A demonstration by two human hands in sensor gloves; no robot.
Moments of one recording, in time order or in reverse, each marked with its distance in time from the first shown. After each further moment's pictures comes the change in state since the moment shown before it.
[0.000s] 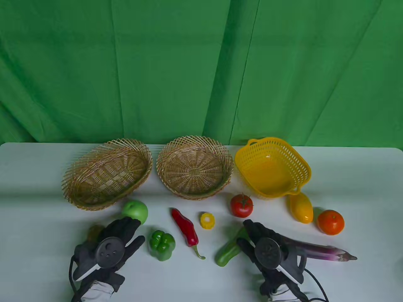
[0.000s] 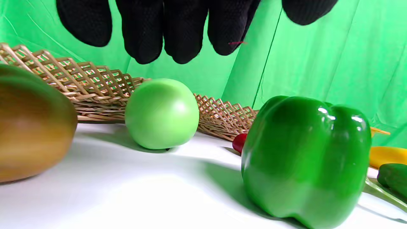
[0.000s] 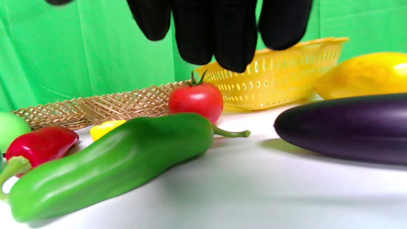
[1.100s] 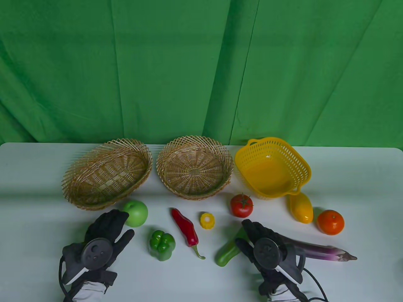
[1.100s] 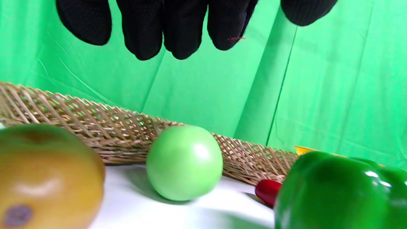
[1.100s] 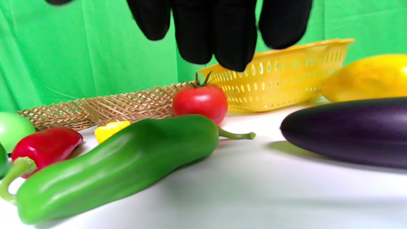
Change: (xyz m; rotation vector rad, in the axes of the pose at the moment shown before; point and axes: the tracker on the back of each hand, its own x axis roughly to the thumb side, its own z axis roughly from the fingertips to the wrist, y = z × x) left_hand -0.023 0.023 0.012 0.185 0.066 0.004; right_hand 0.003 0.000 -0.001 -0.001 -0.012 -0.001
